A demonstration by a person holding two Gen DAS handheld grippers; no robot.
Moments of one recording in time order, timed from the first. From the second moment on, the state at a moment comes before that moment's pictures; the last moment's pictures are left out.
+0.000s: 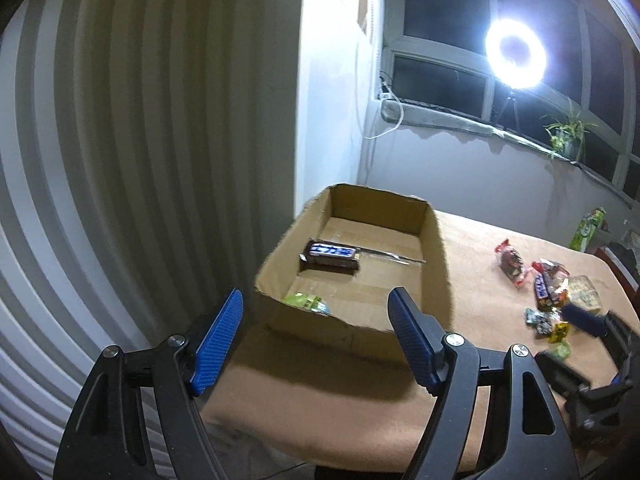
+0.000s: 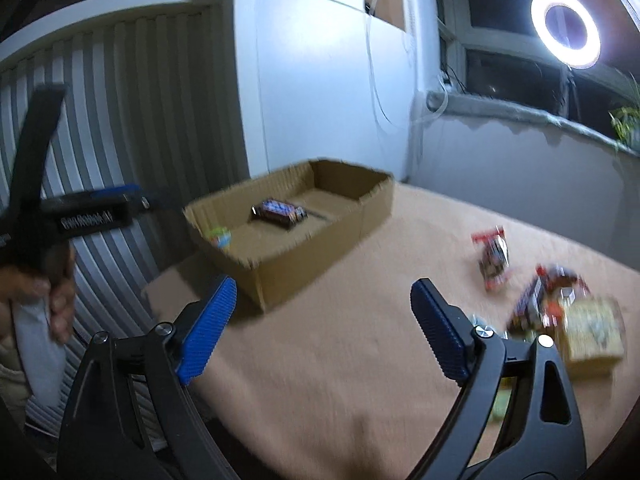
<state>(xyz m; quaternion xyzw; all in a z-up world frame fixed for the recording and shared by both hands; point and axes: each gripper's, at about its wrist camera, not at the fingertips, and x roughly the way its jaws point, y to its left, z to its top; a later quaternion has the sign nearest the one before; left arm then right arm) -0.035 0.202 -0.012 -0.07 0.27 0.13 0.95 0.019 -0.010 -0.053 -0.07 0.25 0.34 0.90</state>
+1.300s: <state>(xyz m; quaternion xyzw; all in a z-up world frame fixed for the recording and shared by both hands) 0.068 -0.018 -0.067 0.08 0.33 -0.23 0.91 0.046 -0.133 -0.127 -0.05 0.29 0.24 0.92</state>
